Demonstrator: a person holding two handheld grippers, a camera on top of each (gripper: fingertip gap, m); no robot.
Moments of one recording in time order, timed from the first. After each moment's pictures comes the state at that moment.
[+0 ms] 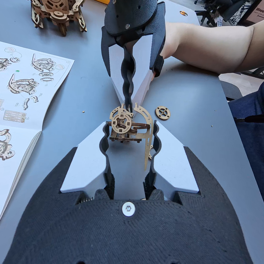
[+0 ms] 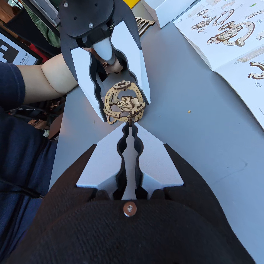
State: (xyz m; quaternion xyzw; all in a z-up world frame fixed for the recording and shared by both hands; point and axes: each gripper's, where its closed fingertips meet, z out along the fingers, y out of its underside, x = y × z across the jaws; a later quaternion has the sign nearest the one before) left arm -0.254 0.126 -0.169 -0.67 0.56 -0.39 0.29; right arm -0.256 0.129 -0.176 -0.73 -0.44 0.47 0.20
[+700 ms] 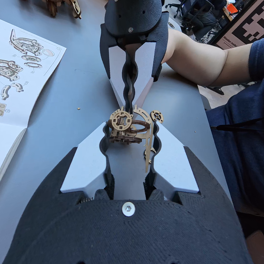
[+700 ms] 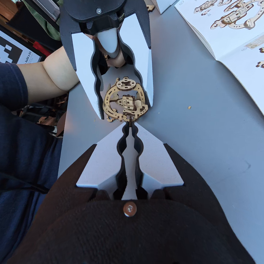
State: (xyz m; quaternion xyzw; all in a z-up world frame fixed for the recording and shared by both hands) left arm -0.250 0.128 -0.170 -0.68 0.52 -0.46 0.21; right arm -0.256 0.129 -0.183 -0.74 -0.44 0.48 0.16
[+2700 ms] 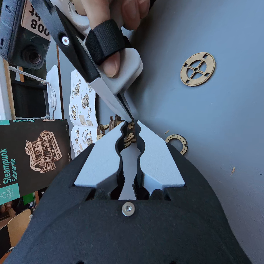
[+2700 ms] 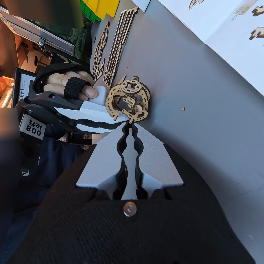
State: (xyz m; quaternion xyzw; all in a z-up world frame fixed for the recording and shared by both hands) left arm -0.260 0.140 -0.183 -0.58 0.70 0.10 0.40; right arm -0.271 0.138 -0.180 -0.78 -0.31 0.55 0.04
